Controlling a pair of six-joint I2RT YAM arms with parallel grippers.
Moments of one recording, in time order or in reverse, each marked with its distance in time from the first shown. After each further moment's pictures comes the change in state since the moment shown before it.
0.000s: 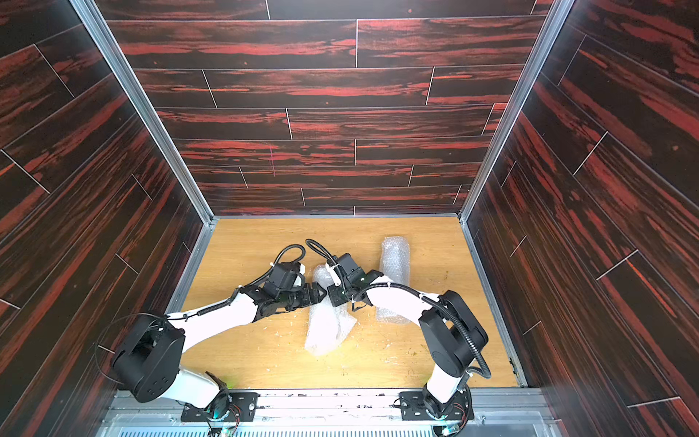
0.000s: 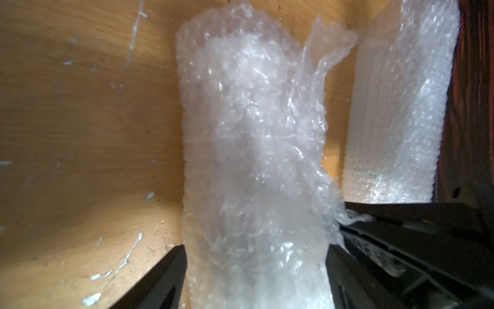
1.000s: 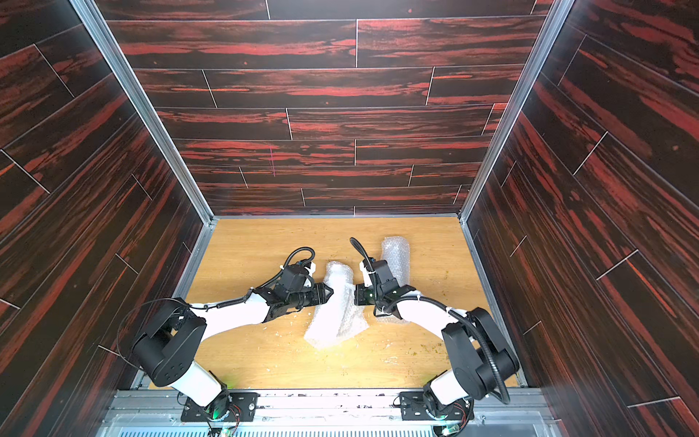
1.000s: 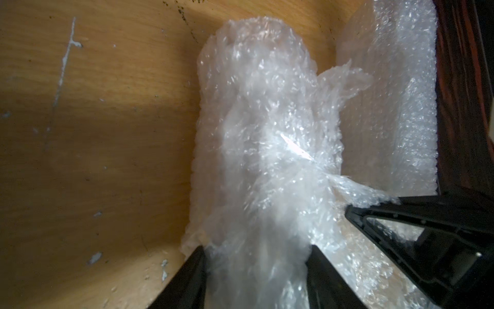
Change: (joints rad) left arm -0.032 0.105 0.008 0.167 -0.048 0.063; right arm -0.205 -0.212 -0.354 0.283 -0.082 0.182
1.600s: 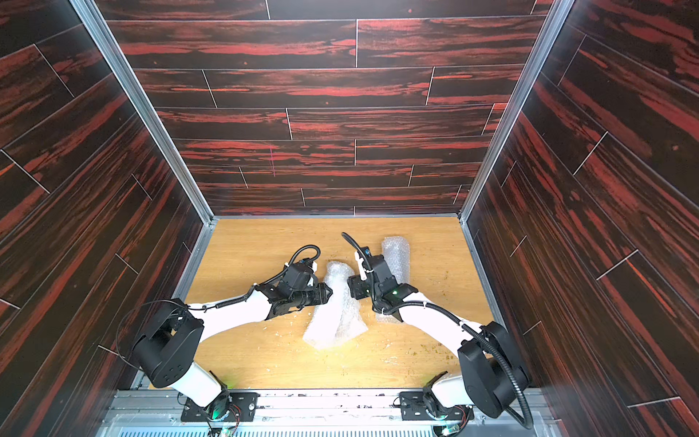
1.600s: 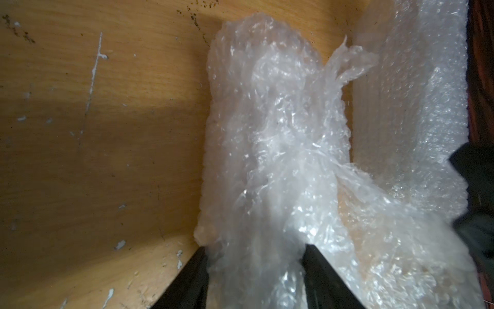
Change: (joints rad) left arm -0.027 -0.005 0.064 -0.131 -0.076 0.032; right arm 0.091 -0.088 0.101 -0.021 0.201 -0.211
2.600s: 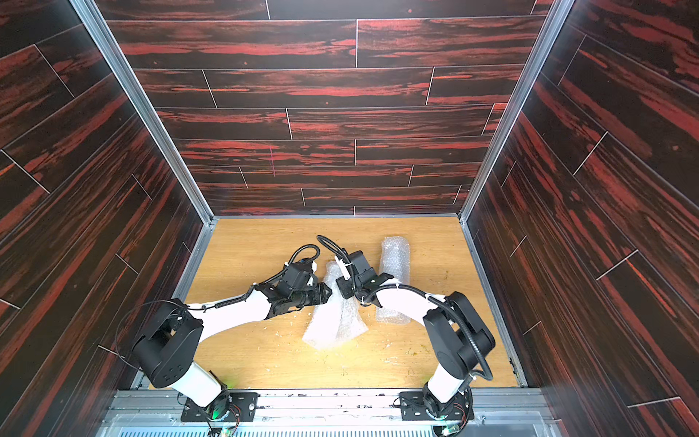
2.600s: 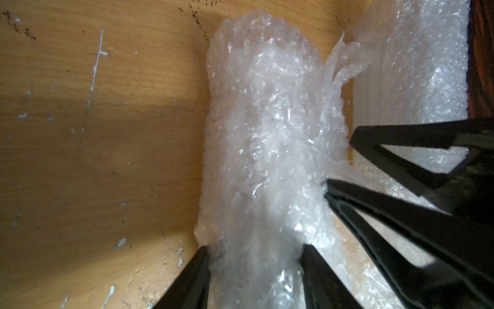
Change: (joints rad) left arm 0.000 -0.003 0.002 -0.007 0.009 -0.006; right arm 0.036 0.276 0.150 -0.039 0.028 -0.174
